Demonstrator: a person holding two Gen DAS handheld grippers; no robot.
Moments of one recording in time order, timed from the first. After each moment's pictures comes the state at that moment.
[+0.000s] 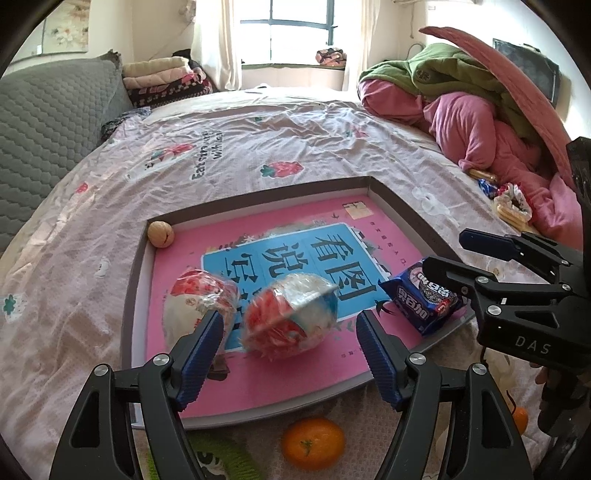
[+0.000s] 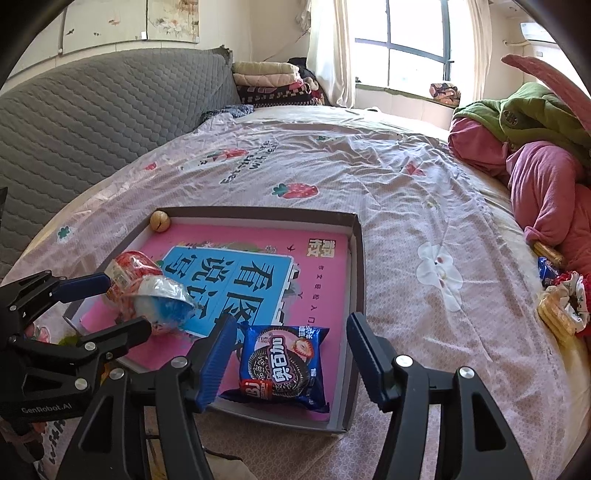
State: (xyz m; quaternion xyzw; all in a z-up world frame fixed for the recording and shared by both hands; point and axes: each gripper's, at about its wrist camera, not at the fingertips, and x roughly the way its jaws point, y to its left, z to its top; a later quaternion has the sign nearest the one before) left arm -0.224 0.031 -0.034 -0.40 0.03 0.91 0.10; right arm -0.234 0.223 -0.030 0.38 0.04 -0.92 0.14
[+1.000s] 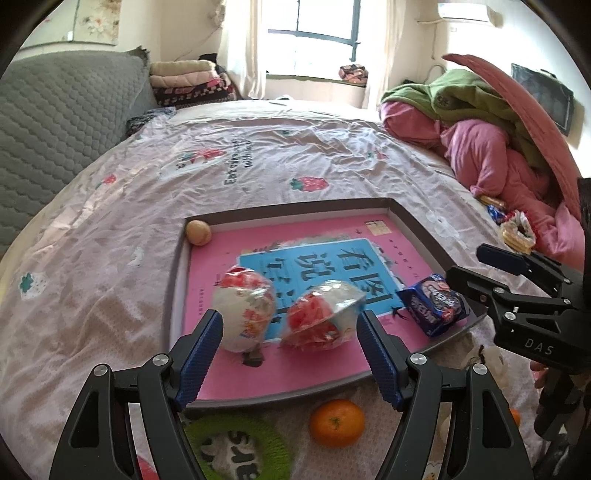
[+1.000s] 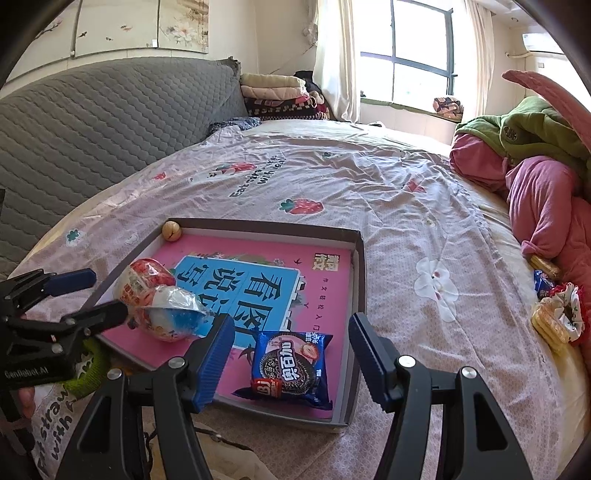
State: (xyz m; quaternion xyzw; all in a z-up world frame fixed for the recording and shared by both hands) left arm -0.204 -0.003 -0.017 -0.38 -0.01 0.92 0.07; right arm -0.219 0.220 -0.018 0.35 0.05 -0.92 0.15
